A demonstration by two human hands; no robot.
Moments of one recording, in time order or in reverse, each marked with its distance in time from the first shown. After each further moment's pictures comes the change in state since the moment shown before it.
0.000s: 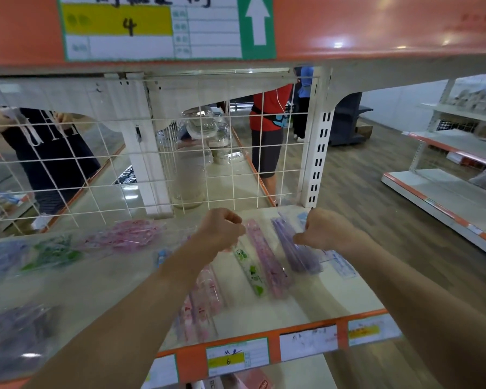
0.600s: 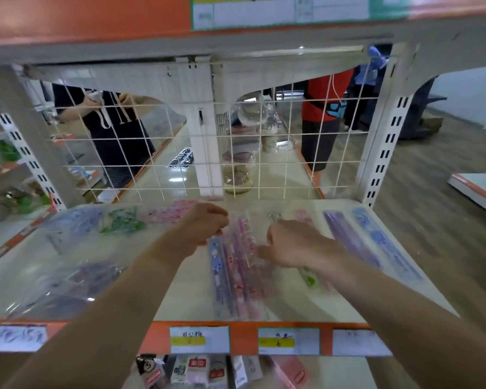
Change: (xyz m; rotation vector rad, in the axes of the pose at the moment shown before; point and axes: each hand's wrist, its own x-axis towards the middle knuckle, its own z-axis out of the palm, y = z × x) left_hand -0.032 -0.044 -0.090 -0.040 0.154 -0.140; right_hand -0.045 -0.129 0.021 0.040 -0.201 -0.395
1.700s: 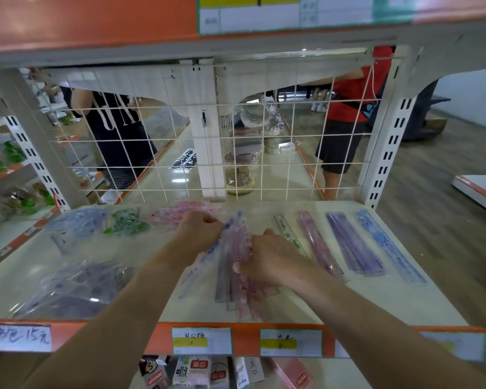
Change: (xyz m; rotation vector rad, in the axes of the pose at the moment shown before) left_hand 0.000 -0.017 0.001 0.069 0.156 0.017; right_hand 0.007 -0.023 0.032 0.081 -0.001 -0.018
